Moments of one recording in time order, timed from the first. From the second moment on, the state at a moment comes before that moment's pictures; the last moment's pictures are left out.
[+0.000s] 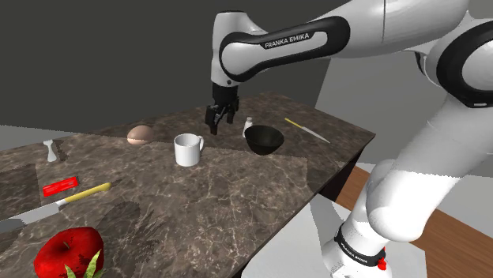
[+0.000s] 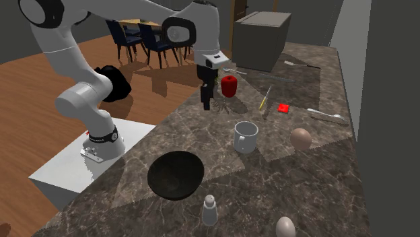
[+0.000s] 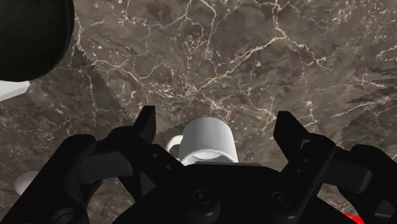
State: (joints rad) arm 0.05 -0.14 0.10 -2.08 -0.02 1.98 0.04
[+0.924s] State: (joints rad) arm 0.11 0.40 0.13 -1.60 -0.06 2.02 0.14
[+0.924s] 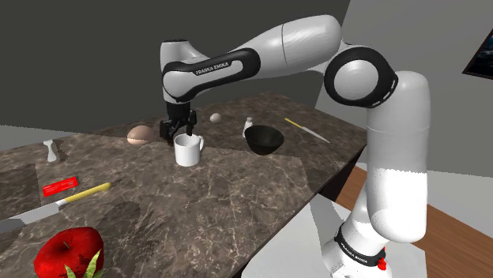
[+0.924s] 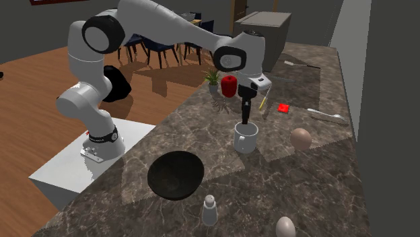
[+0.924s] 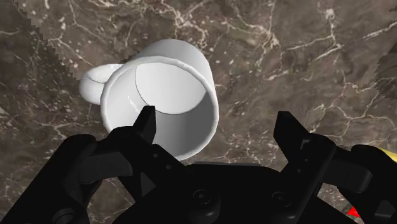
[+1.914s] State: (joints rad) arm 0.11 0.47 0.12 -1.61 -0.07 2.10 0.15
